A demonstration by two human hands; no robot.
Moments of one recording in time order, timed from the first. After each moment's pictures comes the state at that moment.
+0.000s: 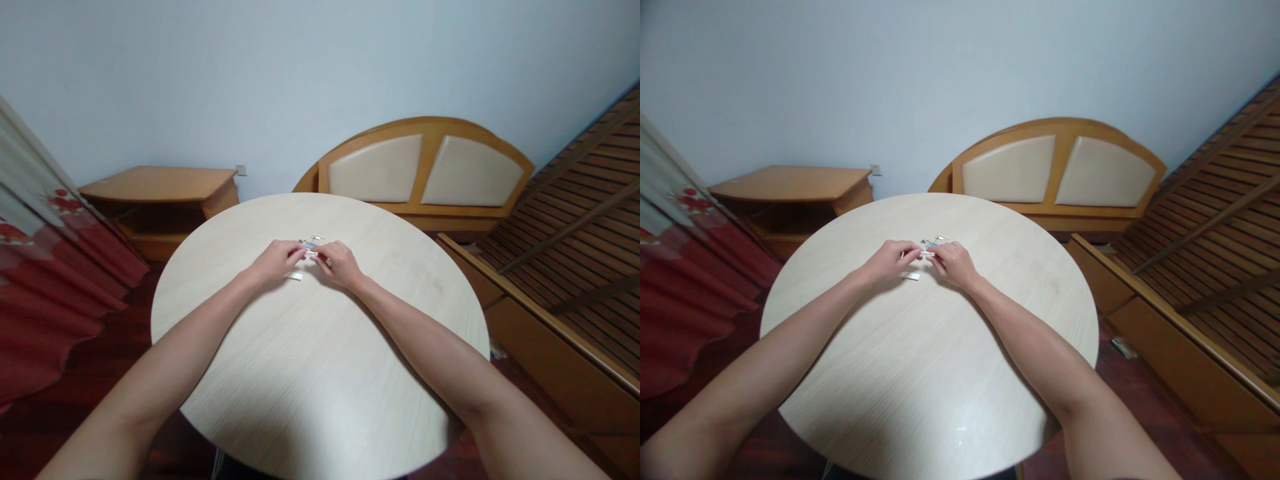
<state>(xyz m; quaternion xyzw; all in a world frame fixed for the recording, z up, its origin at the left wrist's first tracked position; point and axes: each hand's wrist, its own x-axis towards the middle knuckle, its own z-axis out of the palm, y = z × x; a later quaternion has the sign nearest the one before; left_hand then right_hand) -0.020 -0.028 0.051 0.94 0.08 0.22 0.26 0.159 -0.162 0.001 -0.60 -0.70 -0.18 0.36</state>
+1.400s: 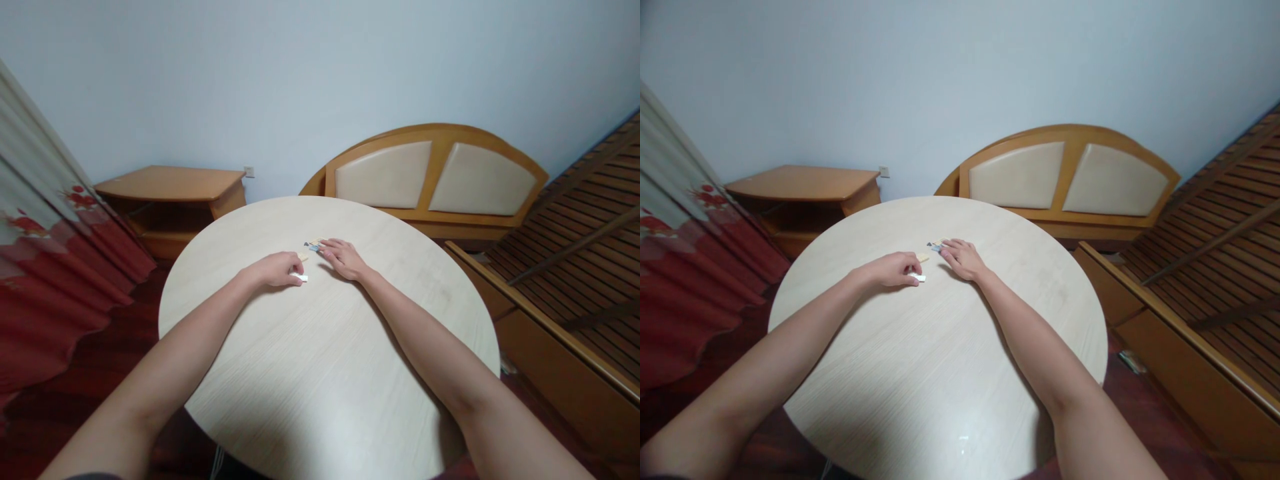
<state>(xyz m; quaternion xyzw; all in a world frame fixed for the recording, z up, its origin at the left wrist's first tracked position) -0.032 -0.006 0.042 0.98 0.05 0.04 0.21 0.204 -0.140 -0.012 -0.67 -0.69 -0.07 0.27</state>
